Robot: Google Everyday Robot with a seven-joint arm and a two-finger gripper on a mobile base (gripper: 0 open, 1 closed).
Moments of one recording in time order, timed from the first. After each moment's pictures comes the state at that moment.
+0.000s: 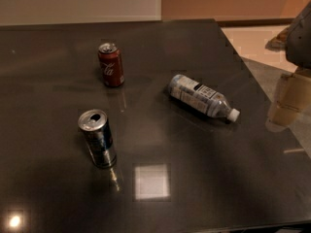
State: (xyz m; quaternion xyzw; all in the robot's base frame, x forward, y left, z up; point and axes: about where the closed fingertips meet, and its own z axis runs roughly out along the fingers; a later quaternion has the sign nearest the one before) arm 0.438 -0.217 0.976 -0.60 0.78 -0.03 0.16
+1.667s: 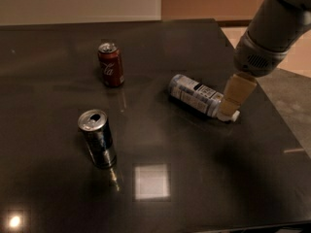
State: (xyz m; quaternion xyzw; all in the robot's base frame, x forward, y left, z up) arm 0.511 -0.187 0.905 -0.53 0.84 0.01 0.12
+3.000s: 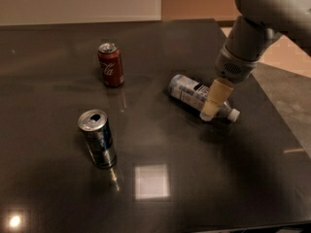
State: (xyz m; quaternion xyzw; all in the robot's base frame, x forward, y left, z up) arm 0.548 -0.168 0.849 -0.50 0.86 0.05 0.09
